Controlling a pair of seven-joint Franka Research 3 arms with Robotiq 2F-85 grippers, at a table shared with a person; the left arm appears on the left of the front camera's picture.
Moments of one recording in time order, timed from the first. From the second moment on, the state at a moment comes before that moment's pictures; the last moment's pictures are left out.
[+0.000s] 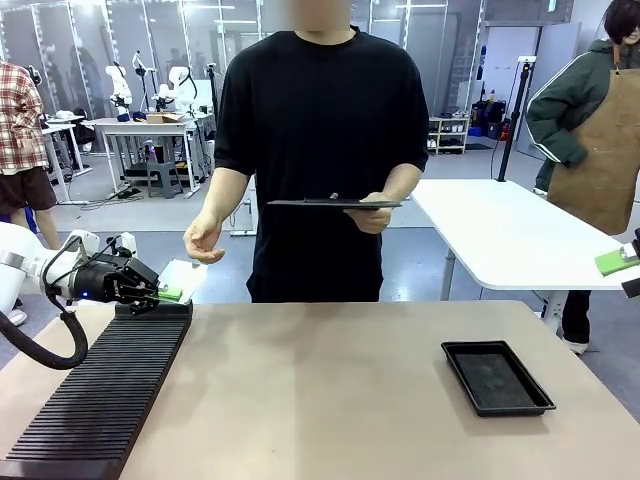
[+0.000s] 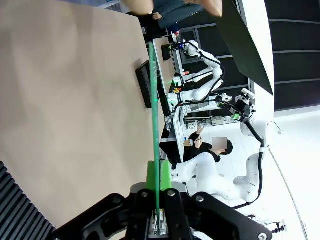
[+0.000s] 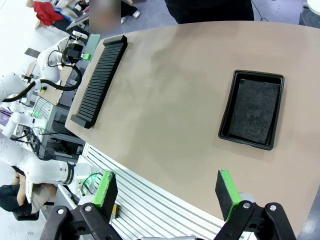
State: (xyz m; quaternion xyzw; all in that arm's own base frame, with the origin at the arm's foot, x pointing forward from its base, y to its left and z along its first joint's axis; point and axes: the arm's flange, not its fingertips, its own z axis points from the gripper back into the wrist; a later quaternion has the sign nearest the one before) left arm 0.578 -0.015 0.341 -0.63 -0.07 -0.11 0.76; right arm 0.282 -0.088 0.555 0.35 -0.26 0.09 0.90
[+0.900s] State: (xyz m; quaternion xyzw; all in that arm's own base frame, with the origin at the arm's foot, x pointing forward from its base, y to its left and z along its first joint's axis) left arm 0.578 -0.015 0.340 -0.63 -0.07 -0.11 0.76; right arm 0.282 -0.088 0.555 0.35 -0.26 0.09 0.90
